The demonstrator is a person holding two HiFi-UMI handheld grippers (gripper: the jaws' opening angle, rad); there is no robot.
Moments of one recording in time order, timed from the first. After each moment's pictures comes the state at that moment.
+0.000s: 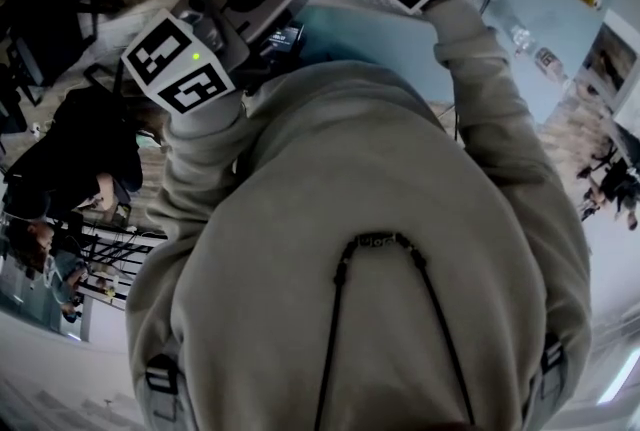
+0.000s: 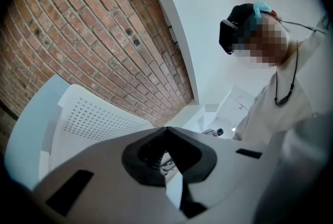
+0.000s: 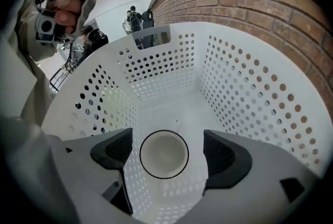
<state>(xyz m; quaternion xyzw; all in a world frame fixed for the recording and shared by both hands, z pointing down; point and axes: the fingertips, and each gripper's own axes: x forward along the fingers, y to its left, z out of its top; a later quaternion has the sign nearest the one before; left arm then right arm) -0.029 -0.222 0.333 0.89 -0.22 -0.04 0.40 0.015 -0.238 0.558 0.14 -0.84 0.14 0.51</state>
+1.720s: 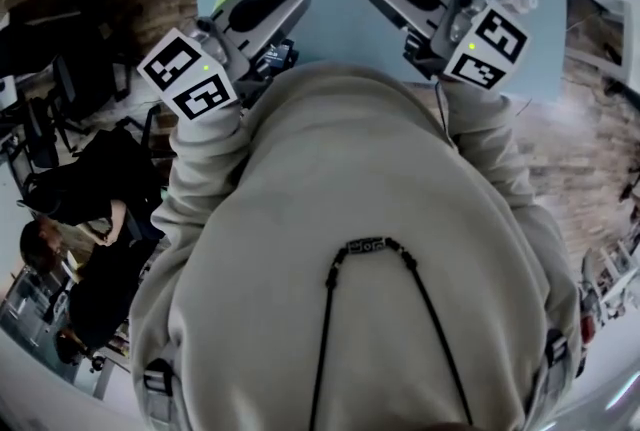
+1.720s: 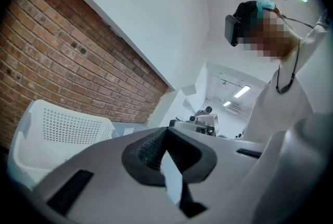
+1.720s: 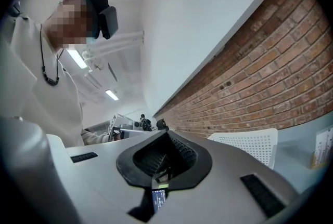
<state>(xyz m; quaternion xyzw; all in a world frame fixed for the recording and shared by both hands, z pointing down) 0.023 -0.110 0.267 0.95 -0.17 0.01 0.27 0.078 -0.120 0.271 0.21 -0.95 0.21 -0.06</state>
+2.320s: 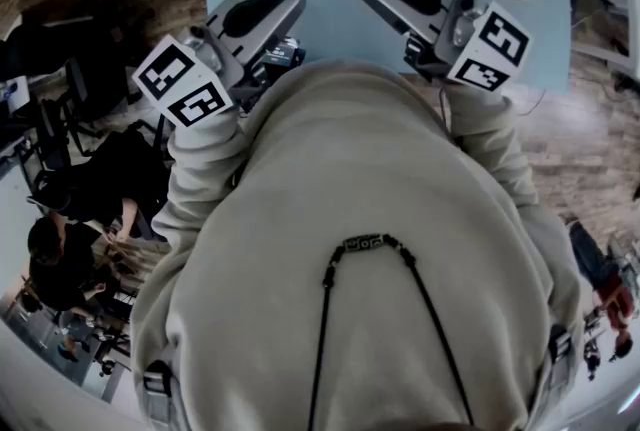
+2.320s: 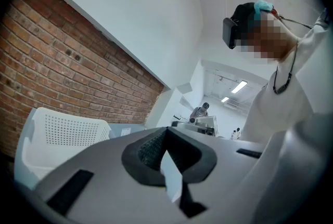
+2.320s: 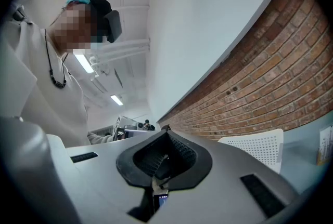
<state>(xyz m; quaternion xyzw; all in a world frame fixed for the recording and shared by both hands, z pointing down) 0.025 -0.094 0.248 0.96 -0.17 0.02 0.24 0.083 -0.097 0.253 0.20 -0.95 0.19 -0.10</state>
